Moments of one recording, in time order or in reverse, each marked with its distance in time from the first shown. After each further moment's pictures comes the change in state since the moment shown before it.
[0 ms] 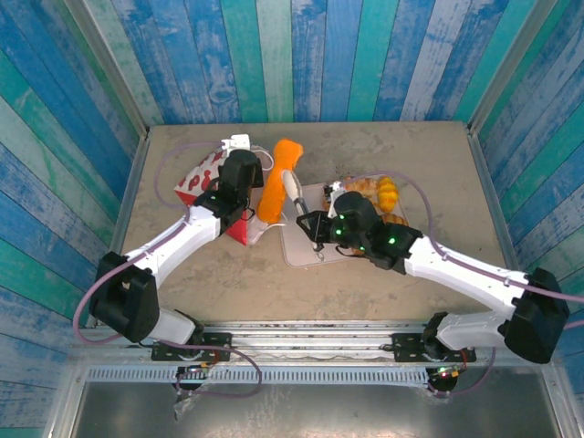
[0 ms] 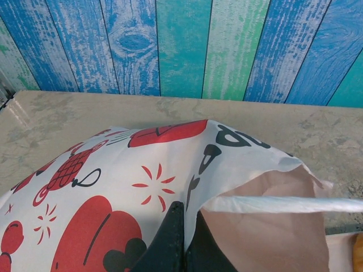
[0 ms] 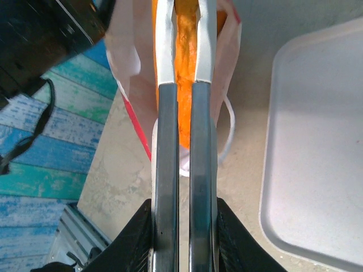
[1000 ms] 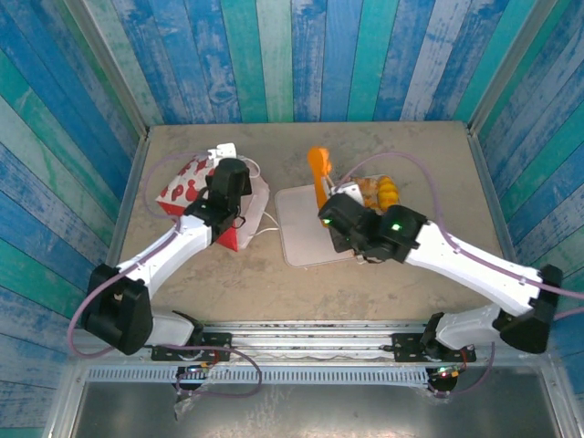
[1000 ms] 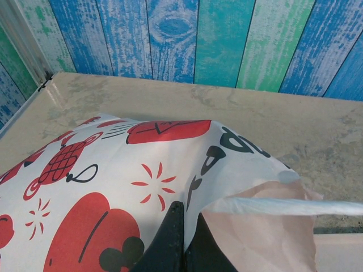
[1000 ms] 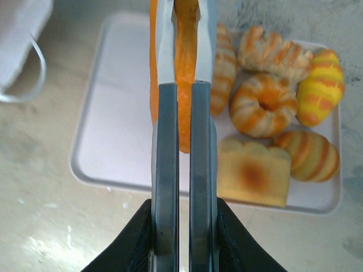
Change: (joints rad) left arm 0.046 -0.090 -0.109 -0.015 -0.039 -0.027; right arm 0.141 0.125 0.418 -0.887 0.494 -0.245
